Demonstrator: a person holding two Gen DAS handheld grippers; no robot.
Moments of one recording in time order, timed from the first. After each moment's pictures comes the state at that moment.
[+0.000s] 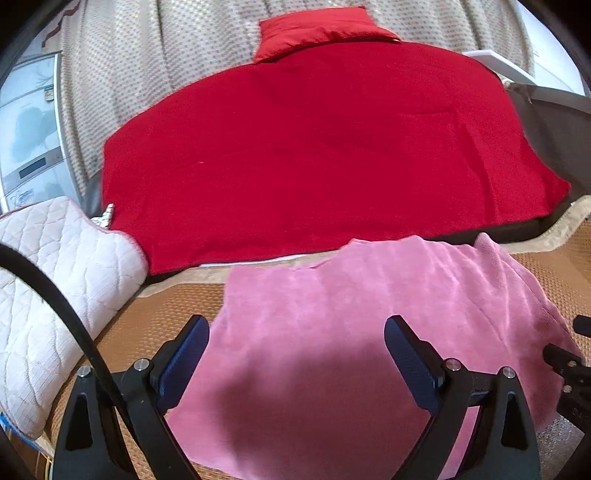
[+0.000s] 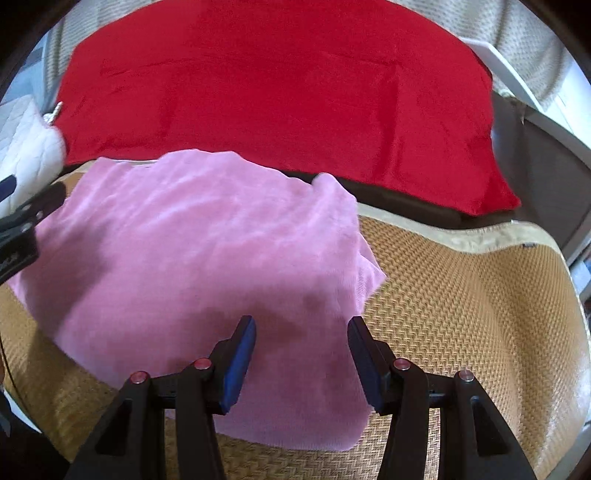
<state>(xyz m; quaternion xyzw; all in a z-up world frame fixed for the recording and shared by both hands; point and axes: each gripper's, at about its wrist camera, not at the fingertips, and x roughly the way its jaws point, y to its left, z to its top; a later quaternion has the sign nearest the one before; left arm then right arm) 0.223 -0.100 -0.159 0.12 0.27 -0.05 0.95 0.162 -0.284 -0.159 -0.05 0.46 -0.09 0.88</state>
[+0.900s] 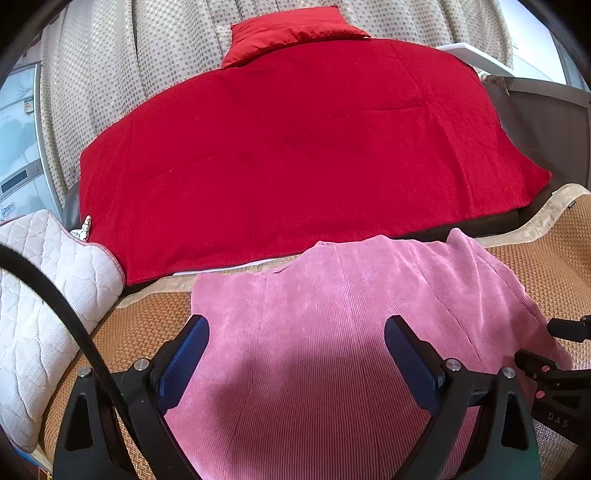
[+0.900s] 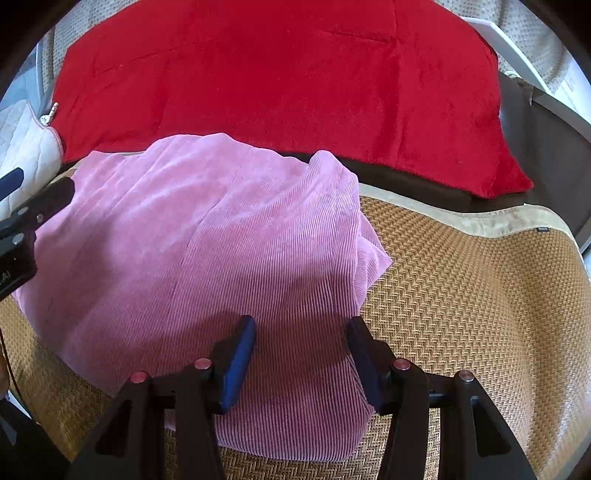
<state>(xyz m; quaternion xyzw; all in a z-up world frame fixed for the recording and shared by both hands) 0.222 -0.125 -0.161 0.13 0.27 -0.09 0.95 0.167 -0.296 -0.174 -0.03 0.48 -0.07 0.87</state>
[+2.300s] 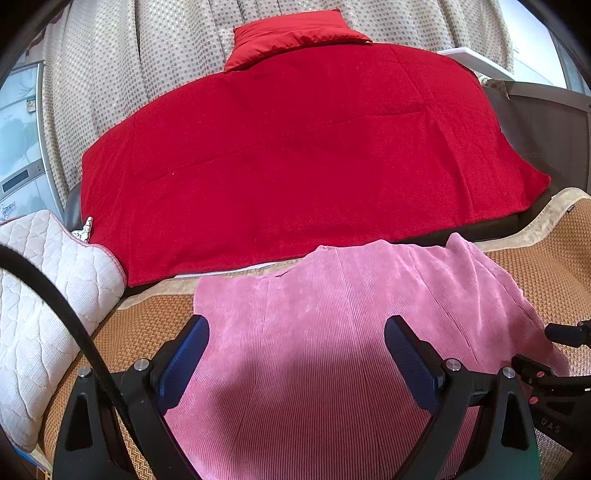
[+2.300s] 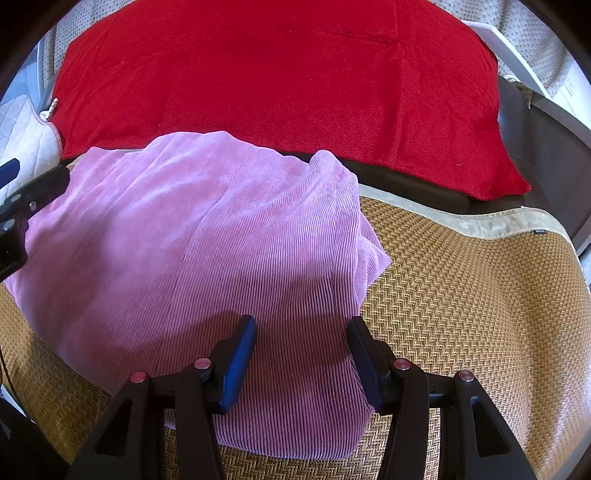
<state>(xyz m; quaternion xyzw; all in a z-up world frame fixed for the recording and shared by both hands) 0.220 -0.123 -0.158 0.13 0.26 -0.09 0.95 0.165 -0.294 -0.174 -0.03 0.48 -0.07 0.87</state>
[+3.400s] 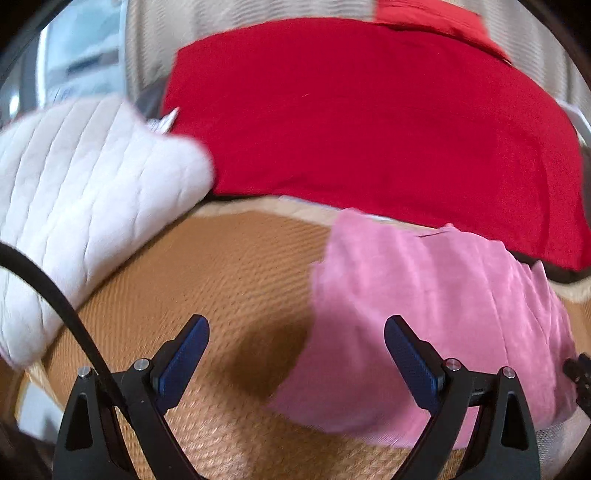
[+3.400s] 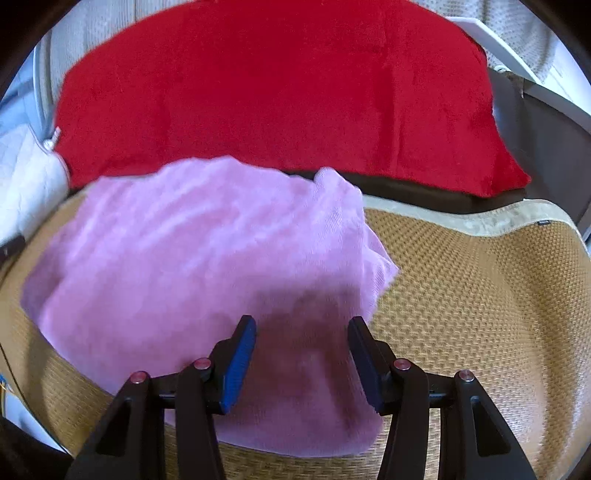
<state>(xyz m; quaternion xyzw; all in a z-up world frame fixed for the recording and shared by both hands) 0.234 0.040 -0.163 -0.03 0.37 0.03 0.93 0.161 -0.291 -0.158 0.02 0.45 -0.05 0.89</state>
